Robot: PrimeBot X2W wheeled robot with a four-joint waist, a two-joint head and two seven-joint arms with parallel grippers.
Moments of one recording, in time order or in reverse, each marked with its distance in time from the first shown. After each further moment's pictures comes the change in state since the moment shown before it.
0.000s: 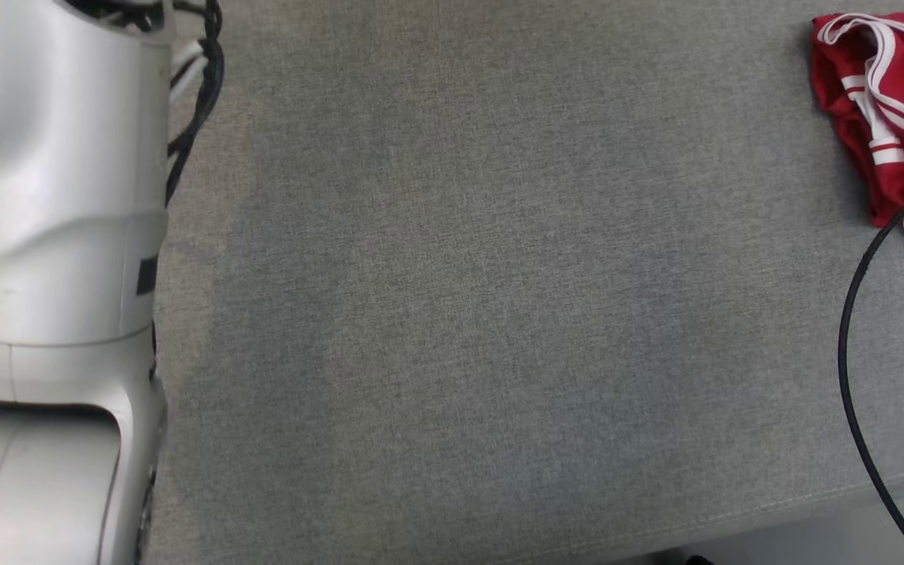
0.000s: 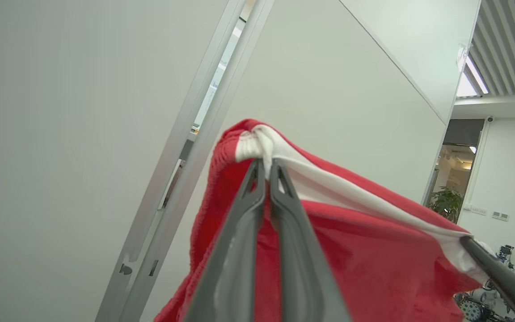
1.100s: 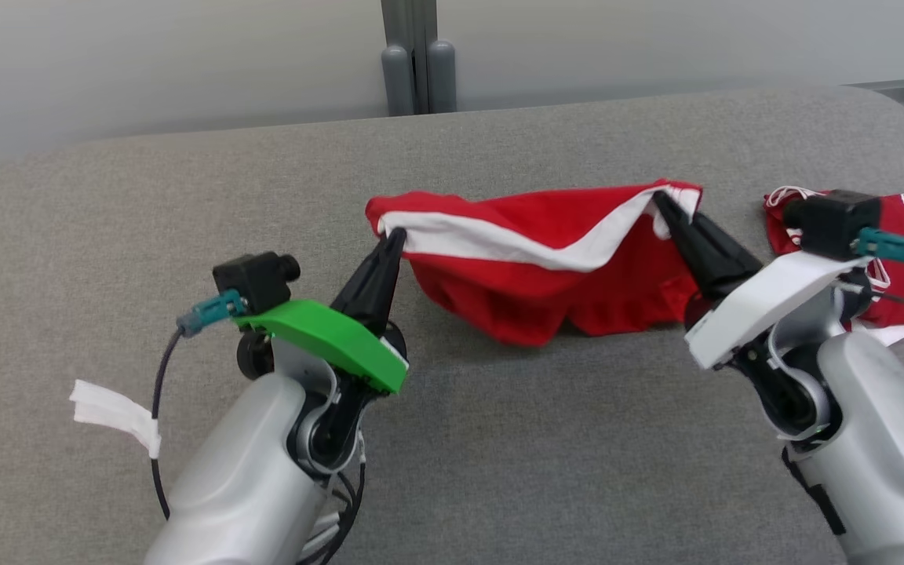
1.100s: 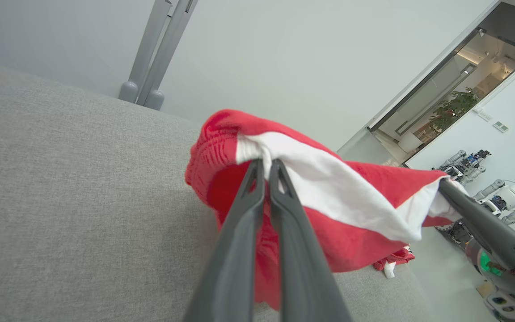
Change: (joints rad) left arm 0.765 0.030 -0.367 0.107 -0.338 -0.069 0.101; right arm 0.967 -0.055 0.083 -0.286 0.092 -0.001 0.260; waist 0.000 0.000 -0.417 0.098
